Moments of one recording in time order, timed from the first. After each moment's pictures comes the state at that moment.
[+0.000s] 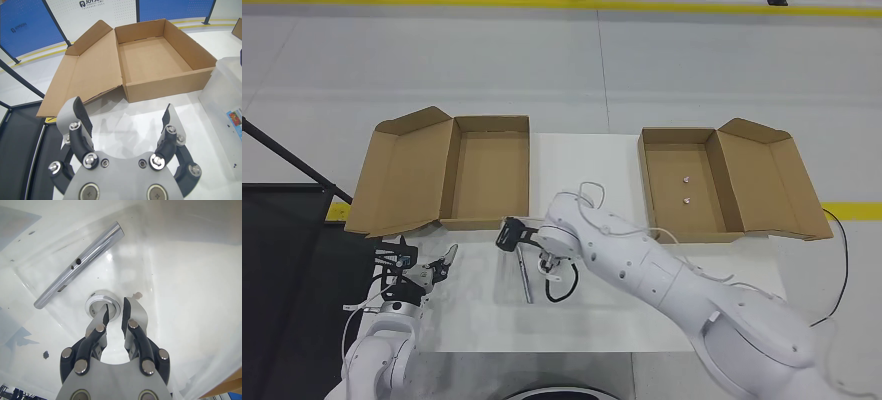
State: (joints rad) left arm 1.77 -1.16 -1.58 -1.84 1.34 0.10 0.02; right arm -0.31 -1.59 0.25 -0.99 -0.70 -0.28 1.27
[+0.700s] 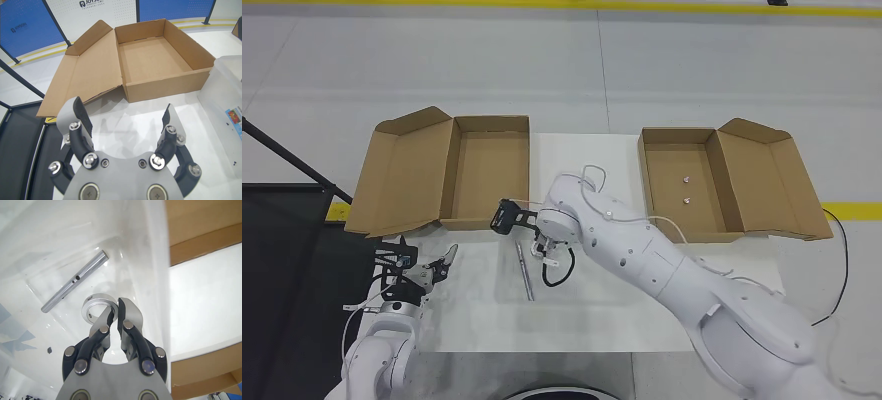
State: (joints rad) left arm 1.77 -1.16 -1.58 -1.84 1.34 0.10 0.02; right arm -0.27 -1.60 0.35 -0.99 -0.74 -0.33 1.25
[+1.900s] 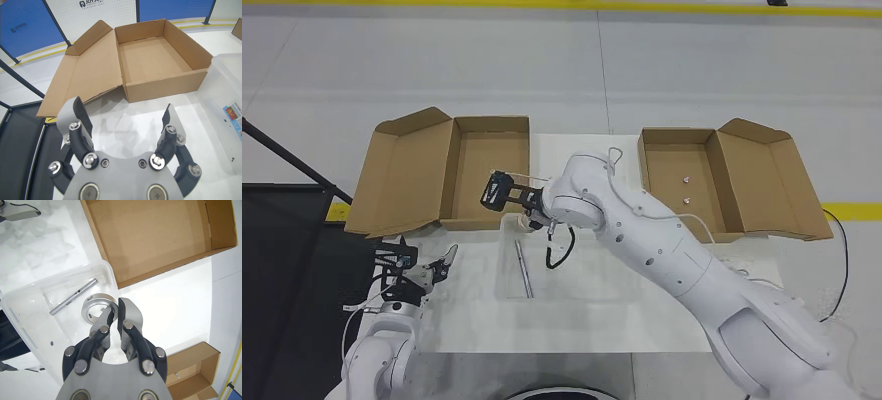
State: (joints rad) left arm 1.77 -1.16 -1.58 -1.84 1.34 0.10 0.02; right arm -0.29 -1.54 0.49 -1.15 -0.84 -0.38 1.15
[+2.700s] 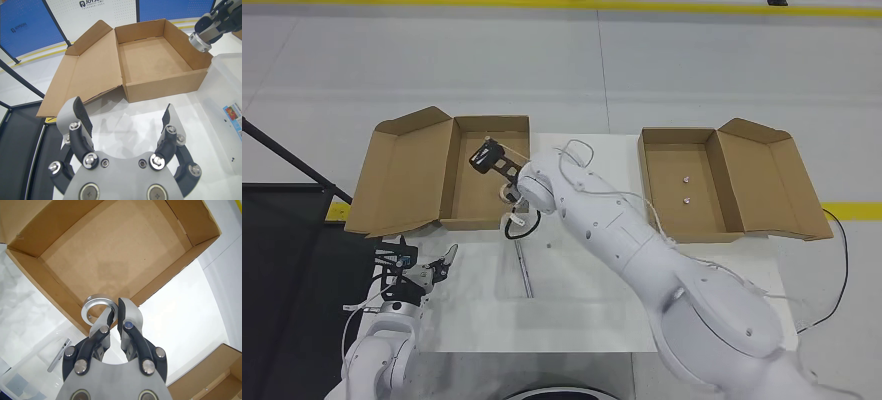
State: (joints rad) left arm 1.77 -1.16 -1.58 -1.84 1.34 0.10 0.02; right arm -0.14 -1.86 0.36 -0.50 -0.77 -0.16 0.79
